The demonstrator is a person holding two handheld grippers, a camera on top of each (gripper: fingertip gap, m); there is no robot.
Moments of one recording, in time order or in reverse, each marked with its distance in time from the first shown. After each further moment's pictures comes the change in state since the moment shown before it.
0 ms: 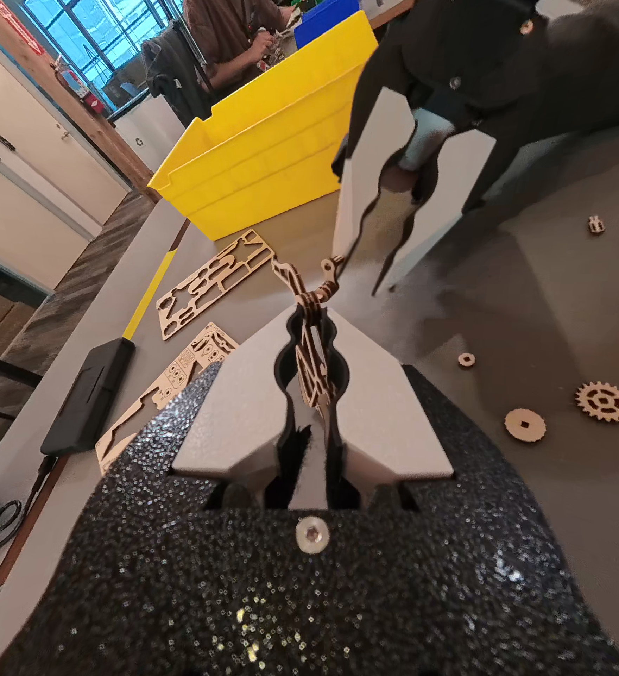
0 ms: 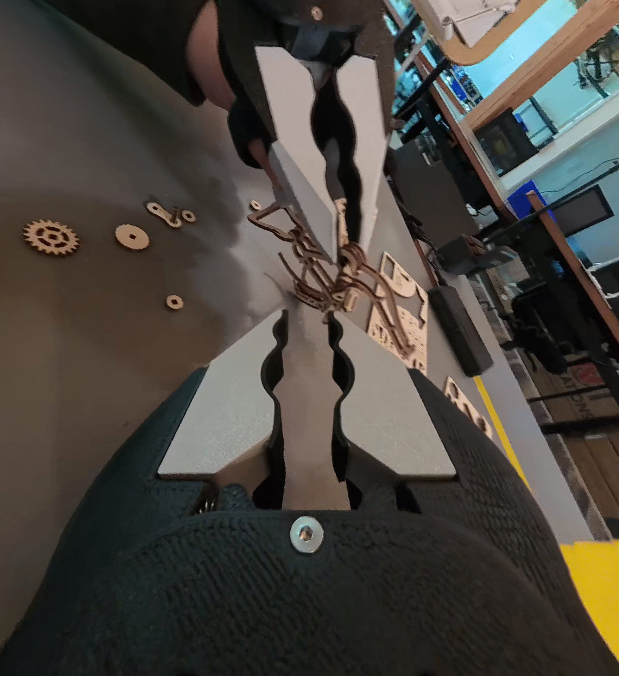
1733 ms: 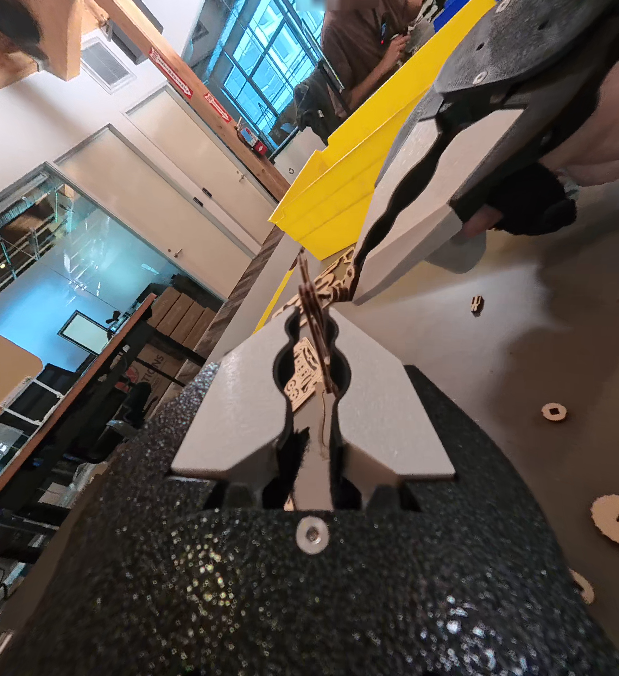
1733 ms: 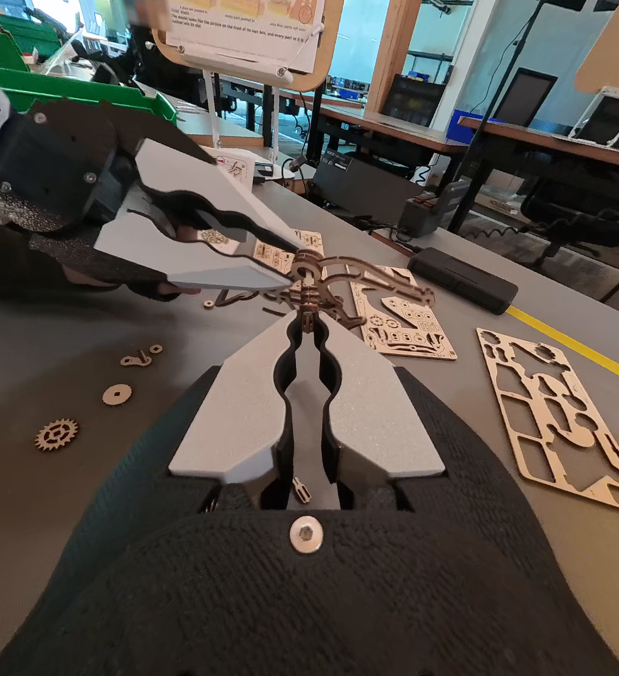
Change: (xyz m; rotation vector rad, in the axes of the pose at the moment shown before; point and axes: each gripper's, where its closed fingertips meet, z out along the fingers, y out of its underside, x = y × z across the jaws) left arm -0.021 -0.021 -0.004 0.017 -0.409 0.206; right arm 0.035 -0.013 0.004 0.143 0.175 0.575
